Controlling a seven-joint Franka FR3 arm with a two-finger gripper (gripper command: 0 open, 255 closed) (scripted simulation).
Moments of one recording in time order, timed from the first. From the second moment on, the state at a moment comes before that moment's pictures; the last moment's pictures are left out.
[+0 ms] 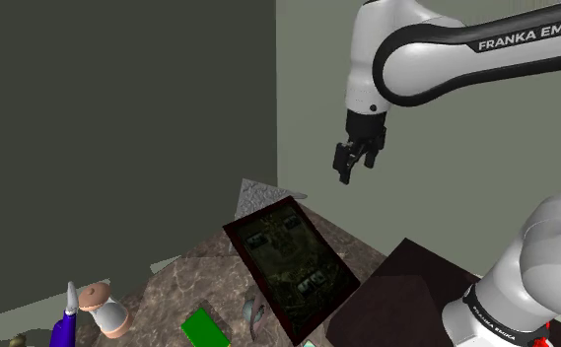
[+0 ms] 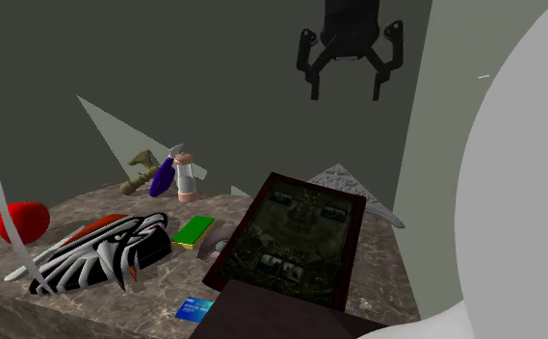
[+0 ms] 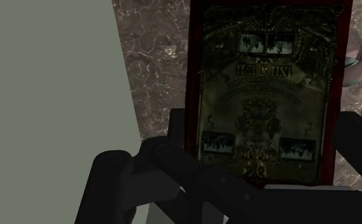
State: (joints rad) arm 0.06 -0.55 0.15 -2.46 0.07 1.85 0.19
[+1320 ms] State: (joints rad) arm 0.19 0.21 0.44 -2.17 -0.28 2.10 0.65
